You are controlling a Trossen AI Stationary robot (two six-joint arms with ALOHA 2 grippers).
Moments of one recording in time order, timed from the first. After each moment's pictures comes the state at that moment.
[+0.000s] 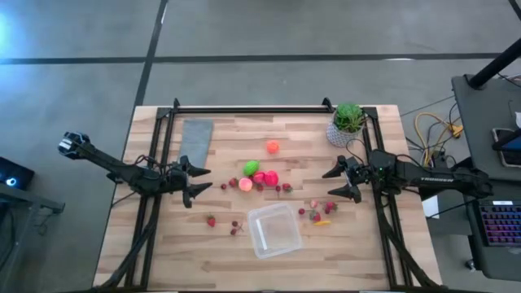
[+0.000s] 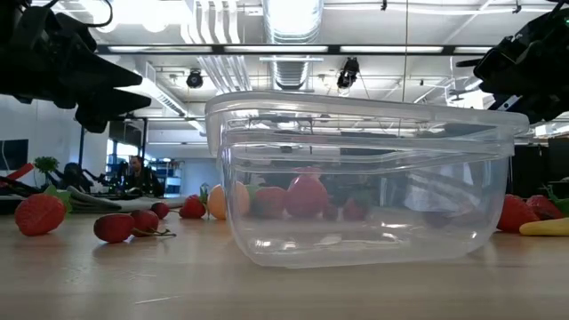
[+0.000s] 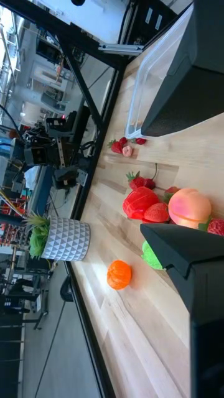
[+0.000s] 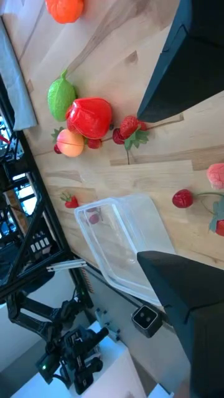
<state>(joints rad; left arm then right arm) -0.42 0.48 0.00 0.34 -0.62 -0.31 -0.18 0.29 0.01 0.06 -0.40 0.34</state>
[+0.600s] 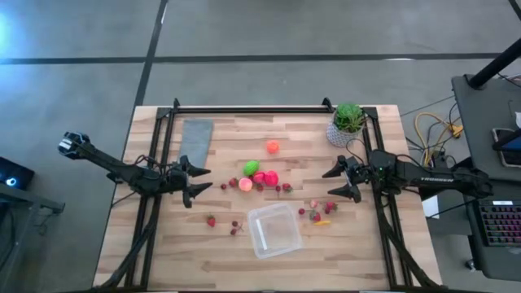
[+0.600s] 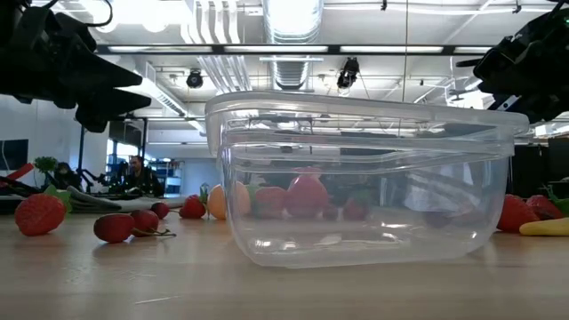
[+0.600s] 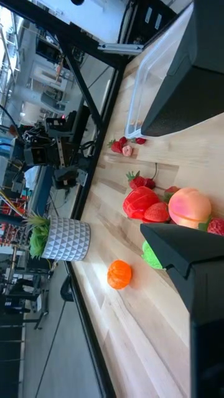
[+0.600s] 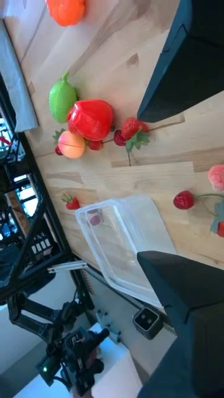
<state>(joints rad) -0.42 0.48 0.00 0.34 -0.63 -0.29 -0.18 0.29 0.01 0.07 -0.38 0.34</state>
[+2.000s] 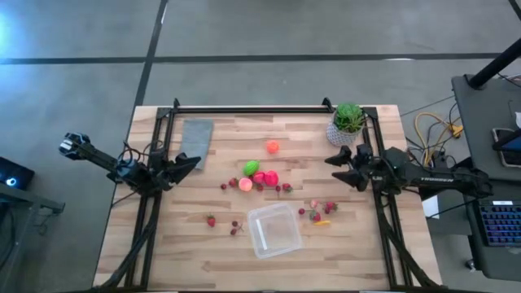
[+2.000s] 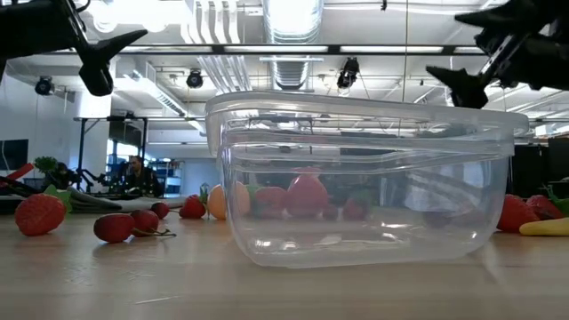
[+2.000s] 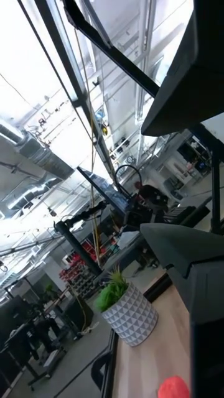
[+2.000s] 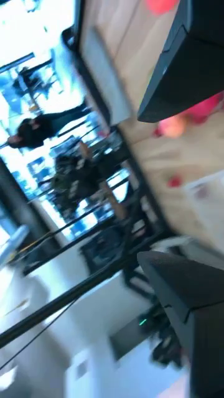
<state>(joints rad) -0.42 0.44 0.01 0.86 -0.64 -0.60 -0.18 0.29 0.01 0.48 -0.24 0.60</state>
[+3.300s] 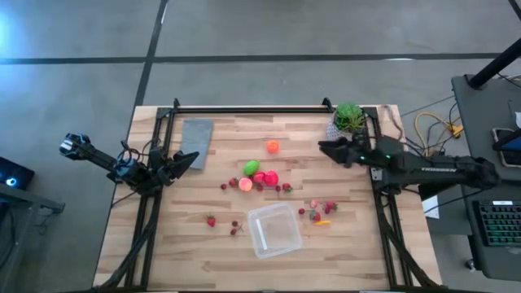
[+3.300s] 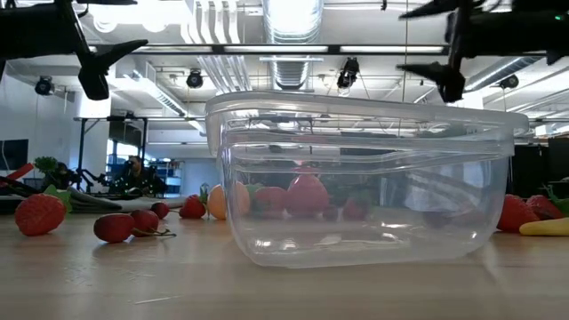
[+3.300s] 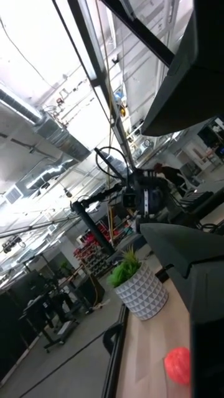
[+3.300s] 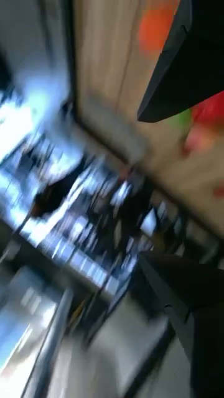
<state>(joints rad) -0.42 0.43 0.01 0.86 -0.75 -0.59 -0.18 0.61 0.32 0.32 0.07 0.84</state>
